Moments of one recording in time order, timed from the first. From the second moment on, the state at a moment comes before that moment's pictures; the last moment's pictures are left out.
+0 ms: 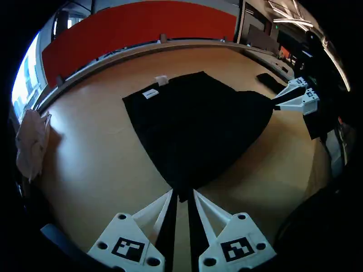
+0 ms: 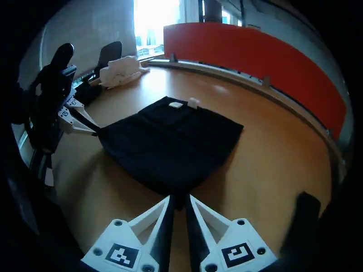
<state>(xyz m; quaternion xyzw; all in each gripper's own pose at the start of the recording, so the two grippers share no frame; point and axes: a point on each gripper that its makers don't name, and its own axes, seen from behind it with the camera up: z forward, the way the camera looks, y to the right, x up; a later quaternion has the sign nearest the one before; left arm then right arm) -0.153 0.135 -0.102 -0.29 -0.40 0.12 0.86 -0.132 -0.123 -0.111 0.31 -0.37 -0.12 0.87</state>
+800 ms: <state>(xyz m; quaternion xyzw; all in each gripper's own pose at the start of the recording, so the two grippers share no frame) -0.078 0.132 -0.123 -0.28 -0.41 0.09 0.86 -0.059 -0.124 -0.122 0.32 -0.35 -0.13 0.87</state>
